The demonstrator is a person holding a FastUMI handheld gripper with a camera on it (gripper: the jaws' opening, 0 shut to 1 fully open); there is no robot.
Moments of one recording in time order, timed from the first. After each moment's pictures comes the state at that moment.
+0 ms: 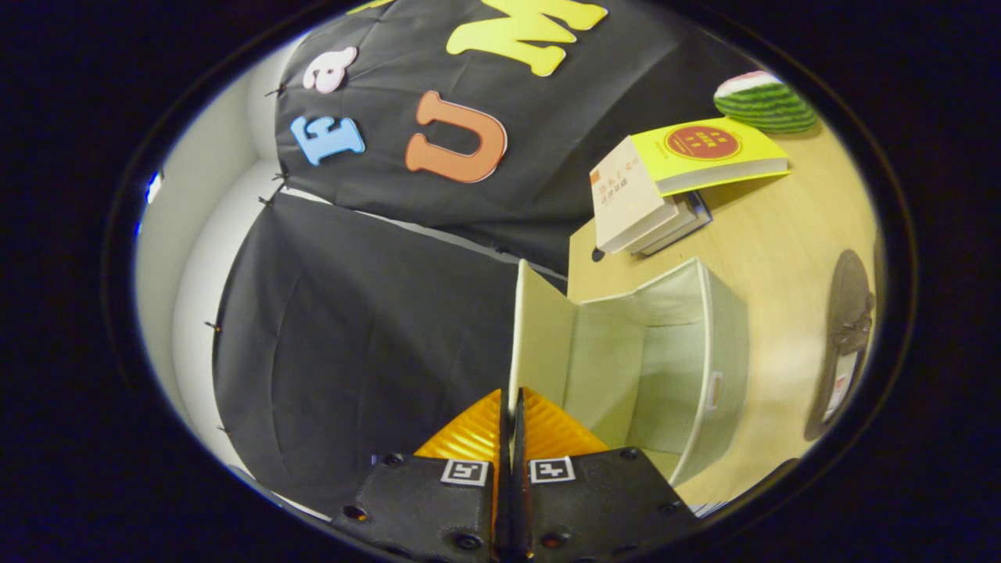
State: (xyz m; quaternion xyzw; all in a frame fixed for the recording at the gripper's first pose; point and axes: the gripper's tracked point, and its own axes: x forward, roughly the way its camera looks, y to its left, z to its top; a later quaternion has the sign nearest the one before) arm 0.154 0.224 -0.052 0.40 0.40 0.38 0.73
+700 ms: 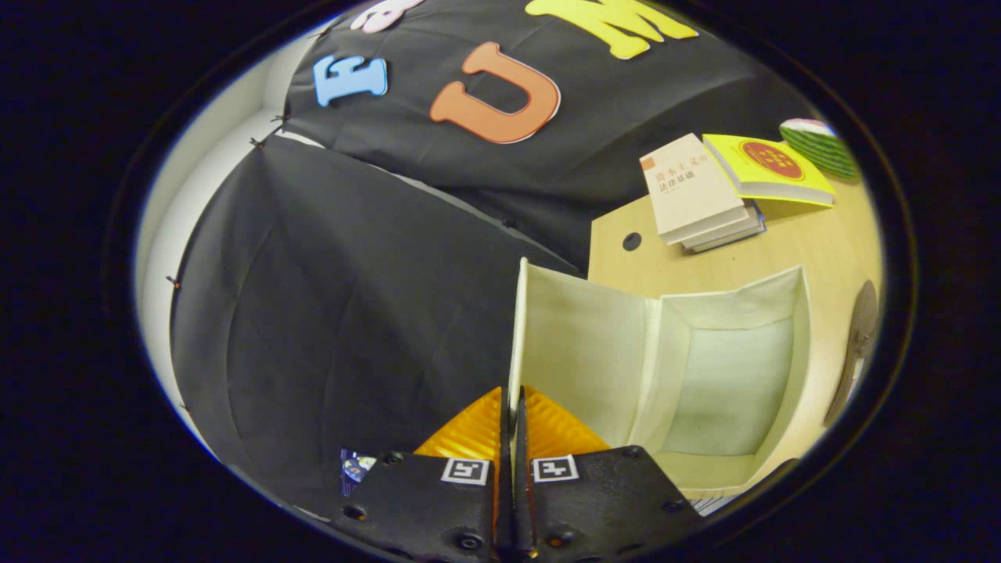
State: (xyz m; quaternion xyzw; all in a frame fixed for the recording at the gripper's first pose) arm 0.139 0.355 -0.024 0.31 0.43 0.37 0.77
